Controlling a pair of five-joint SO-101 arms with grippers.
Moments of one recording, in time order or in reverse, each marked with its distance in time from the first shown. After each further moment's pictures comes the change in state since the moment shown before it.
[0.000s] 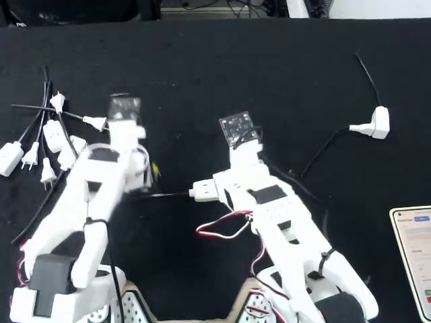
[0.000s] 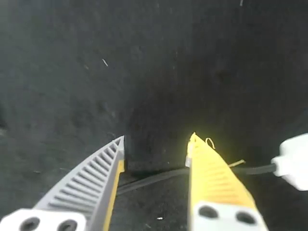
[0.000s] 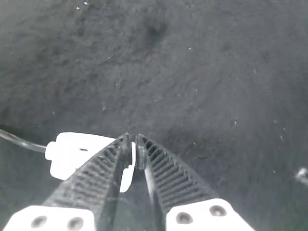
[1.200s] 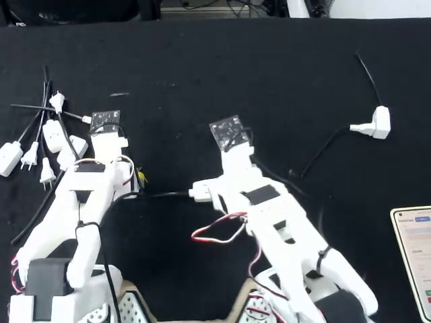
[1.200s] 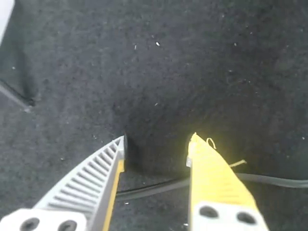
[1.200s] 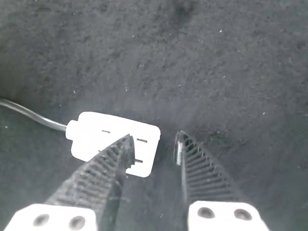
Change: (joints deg) left arm -6.9 -0.9 5.4 -4.8 0.4; right arm -3.8 2.0 -1.3 4.7 -0.4
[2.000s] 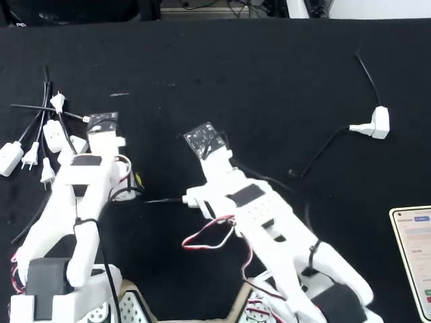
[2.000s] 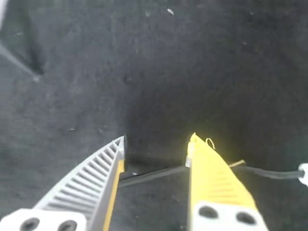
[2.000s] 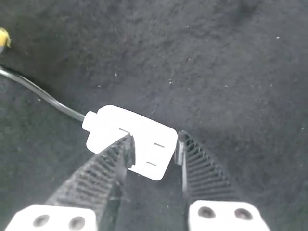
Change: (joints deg) left arm -2.0 -0.1 -4.9 12.2 0.2; right arm -7.0 0.4 -2.5 3.9 3.2
